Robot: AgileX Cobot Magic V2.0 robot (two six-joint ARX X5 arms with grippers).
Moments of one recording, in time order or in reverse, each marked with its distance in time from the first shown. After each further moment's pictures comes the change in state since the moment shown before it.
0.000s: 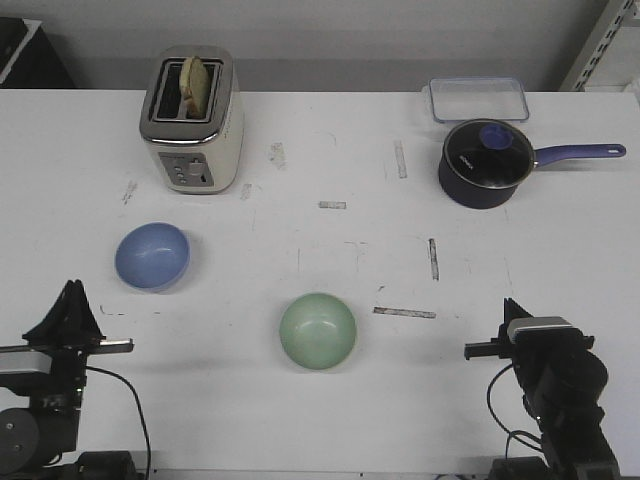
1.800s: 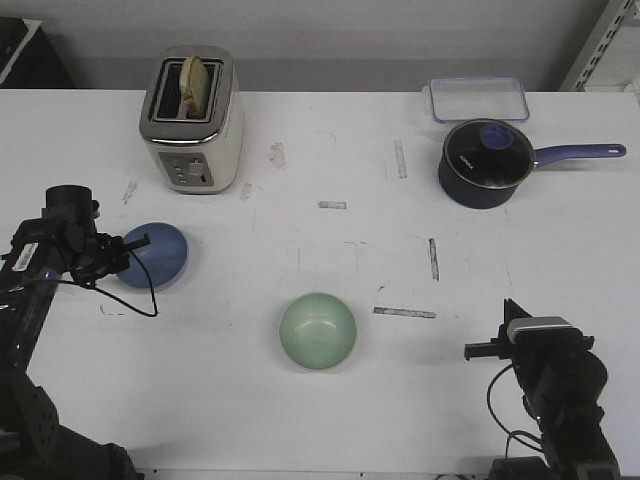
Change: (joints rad) left arm 0.163 1.411 0.785 -0.780 0.051 -0.114; right arm 0.000 0.000 0.000 -0.006 0.000 0.000
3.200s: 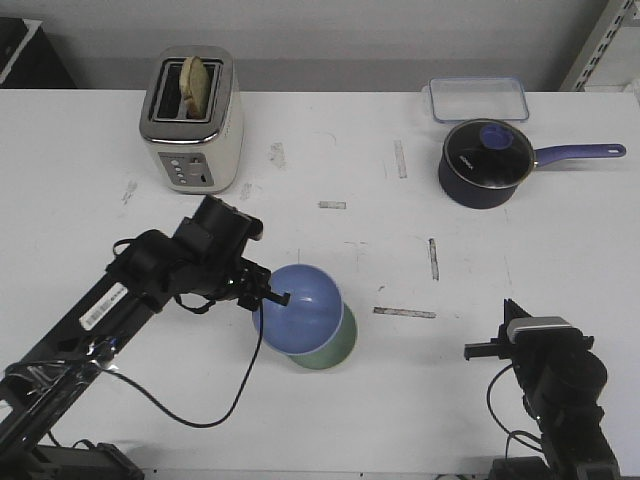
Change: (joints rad) left arm -0.812 -0.123 0.281 -0.298 0.162 -0.019; right arm 0.000 0.000 0.000 0.000 0.000 0.000
